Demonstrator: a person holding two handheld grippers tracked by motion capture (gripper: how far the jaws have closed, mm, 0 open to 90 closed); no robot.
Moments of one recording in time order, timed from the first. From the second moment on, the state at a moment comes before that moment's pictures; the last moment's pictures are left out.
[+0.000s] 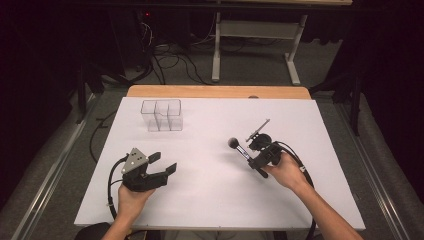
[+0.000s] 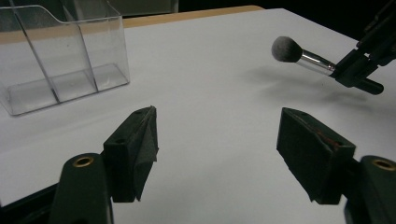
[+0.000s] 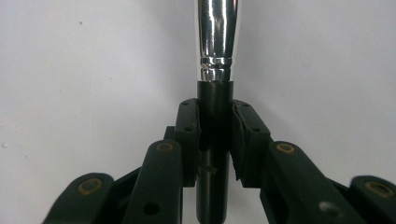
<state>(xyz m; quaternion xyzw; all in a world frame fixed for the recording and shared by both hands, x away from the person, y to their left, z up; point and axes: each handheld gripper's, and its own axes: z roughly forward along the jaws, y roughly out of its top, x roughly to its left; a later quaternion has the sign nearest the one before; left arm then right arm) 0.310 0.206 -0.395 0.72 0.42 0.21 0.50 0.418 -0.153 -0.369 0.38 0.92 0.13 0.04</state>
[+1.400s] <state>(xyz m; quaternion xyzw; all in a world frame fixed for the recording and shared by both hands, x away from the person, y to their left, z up) 0.317 0.185 -0.392 0.75 0.40 0.18 0.50 0.384 -0.170 -0.363 0.37 0.87 0.33 0.05</state>
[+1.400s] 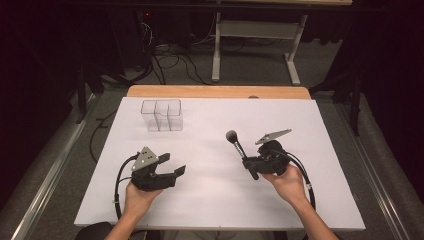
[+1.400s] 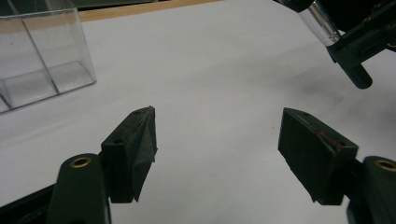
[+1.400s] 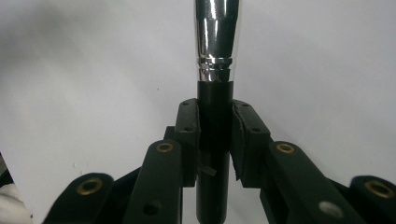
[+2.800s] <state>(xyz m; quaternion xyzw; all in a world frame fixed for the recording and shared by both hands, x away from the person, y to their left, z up) 0.339 0.135 -0.367 0.76 0.36 0.12 0.52 0.373 -0.149 -0.355 0.34 0.86 0.37 0.06</state>
